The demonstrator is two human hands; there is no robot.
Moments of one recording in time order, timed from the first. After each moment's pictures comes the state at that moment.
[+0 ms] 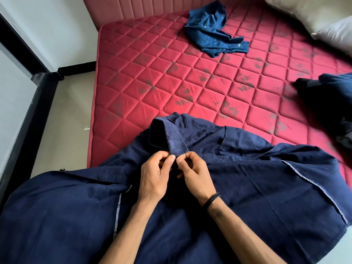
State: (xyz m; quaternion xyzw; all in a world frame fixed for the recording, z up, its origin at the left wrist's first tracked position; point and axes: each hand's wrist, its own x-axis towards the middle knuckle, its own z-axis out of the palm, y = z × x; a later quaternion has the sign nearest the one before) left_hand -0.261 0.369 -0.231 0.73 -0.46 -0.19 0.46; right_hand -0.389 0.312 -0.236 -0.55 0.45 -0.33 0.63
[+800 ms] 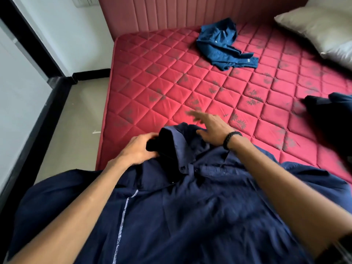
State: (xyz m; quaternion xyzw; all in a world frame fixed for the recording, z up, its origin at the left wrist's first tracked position) left_hand -0.140 0.311 -0.205 0.77 -0.54 -0.27 0.19; right_hand -0.375 0.151 -0.172 -0.91 0.33 -0.10 0.24
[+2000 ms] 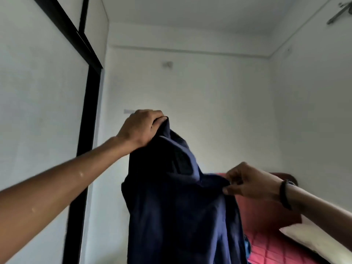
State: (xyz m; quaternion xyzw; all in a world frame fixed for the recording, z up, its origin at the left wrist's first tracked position) left_hand -0.118 0.343 0.423 0.53 -0.60 0.47 0.37; right_hand -0.416 0.176 0.320 -0.93 0.22 -0.28 0.07
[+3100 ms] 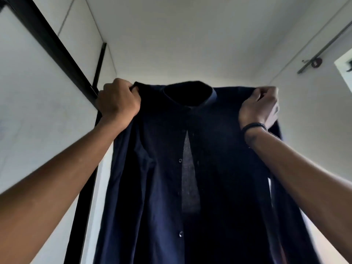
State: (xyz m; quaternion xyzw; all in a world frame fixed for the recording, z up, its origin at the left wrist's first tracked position) left_hand -0.209 0.503 0.577 0.56 -0.30 0.55 0.53; right_hand -0.455 0.314 0.555 -0.38 0.20 -0.89 0.13
